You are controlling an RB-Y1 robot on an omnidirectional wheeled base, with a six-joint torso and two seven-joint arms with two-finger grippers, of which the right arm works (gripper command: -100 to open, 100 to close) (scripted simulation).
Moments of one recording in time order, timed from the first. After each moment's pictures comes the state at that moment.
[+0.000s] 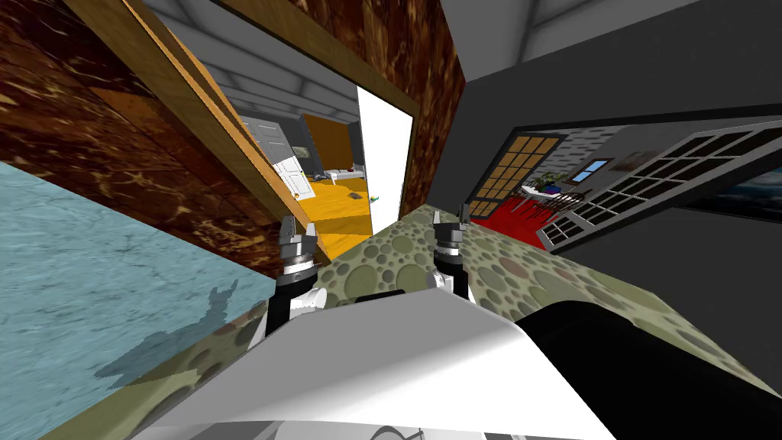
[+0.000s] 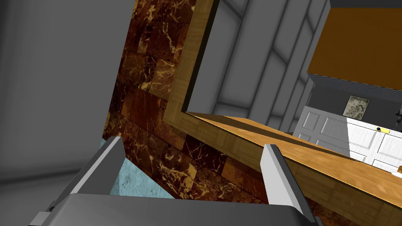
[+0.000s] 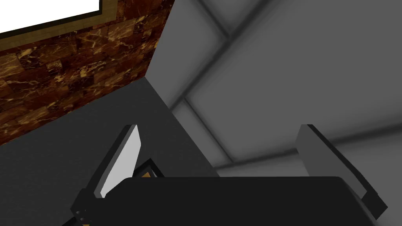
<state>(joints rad) 0.52 0.04 0.05 -2.36 -0.07 -0.51 -0.05</state>
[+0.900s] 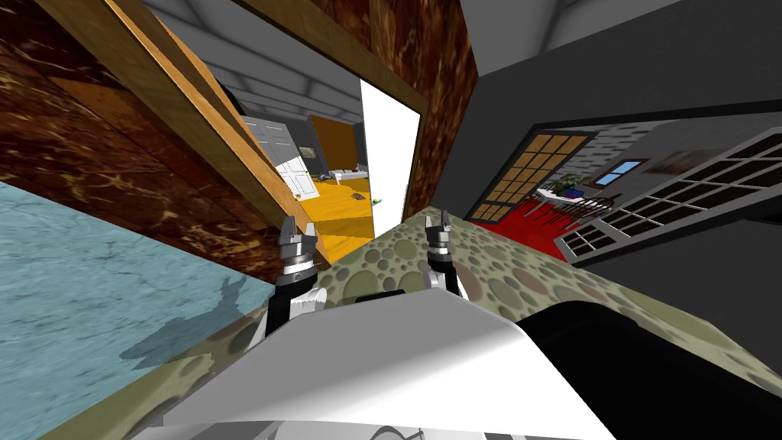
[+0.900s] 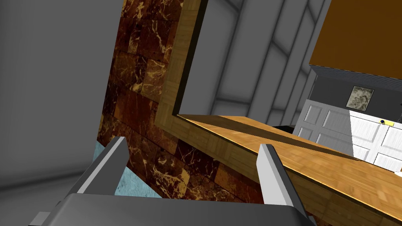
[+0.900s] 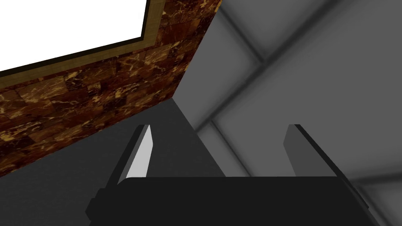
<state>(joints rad) 0.46 -0.02 0.06 -2.21 -0.06 -0.53 -0.04</state>
